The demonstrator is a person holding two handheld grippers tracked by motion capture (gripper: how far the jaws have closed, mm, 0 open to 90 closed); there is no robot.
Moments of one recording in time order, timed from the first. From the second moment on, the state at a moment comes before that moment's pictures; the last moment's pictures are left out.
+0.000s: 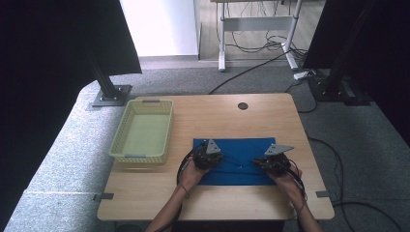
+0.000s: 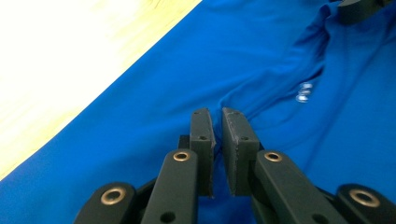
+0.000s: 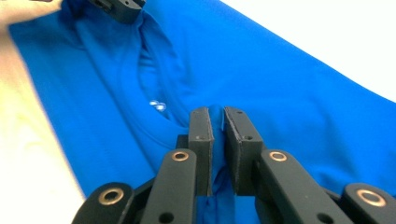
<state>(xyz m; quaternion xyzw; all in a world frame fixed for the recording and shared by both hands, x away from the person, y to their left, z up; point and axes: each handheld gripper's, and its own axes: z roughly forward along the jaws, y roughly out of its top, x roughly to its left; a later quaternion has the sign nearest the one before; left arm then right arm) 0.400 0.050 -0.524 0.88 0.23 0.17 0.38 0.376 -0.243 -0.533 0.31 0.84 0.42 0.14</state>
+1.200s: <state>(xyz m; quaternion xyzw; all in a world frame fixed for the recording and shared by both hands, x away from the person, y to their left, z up) 0.382 0.066 -0.534 0.89 0.24 0.11 0.38 0.360 -0.239 -0.545 0.33 0.84 0.42 0.12</state>
